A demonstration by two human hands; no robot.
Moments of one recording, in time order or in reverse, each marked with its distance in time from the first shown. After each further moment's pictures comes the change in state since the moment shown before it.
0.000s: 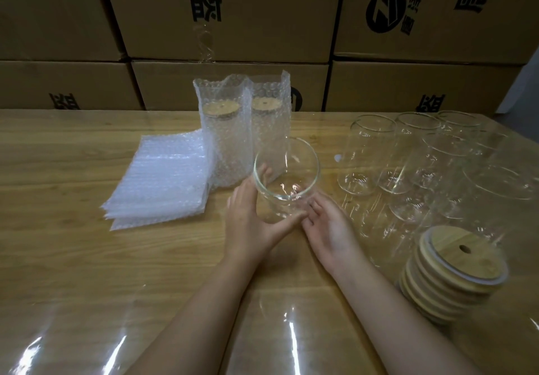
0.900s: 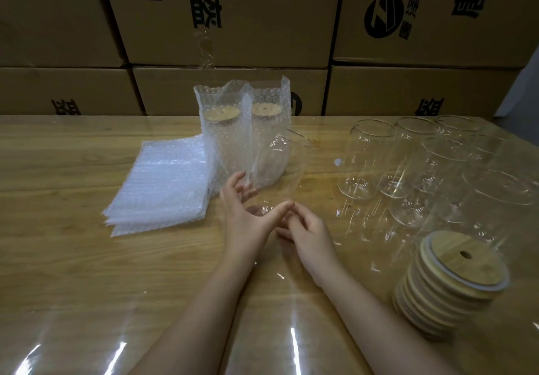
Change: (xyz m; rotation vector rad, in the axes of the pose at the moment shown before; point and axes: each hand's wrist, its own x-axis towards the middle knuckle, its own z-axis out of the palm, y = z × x) left_hand 0.006 -0.023 0.009 -0.232 0.081 -0.303; right_hand -0.005 0.028 0.005 -0.750 -0.059 -0.163
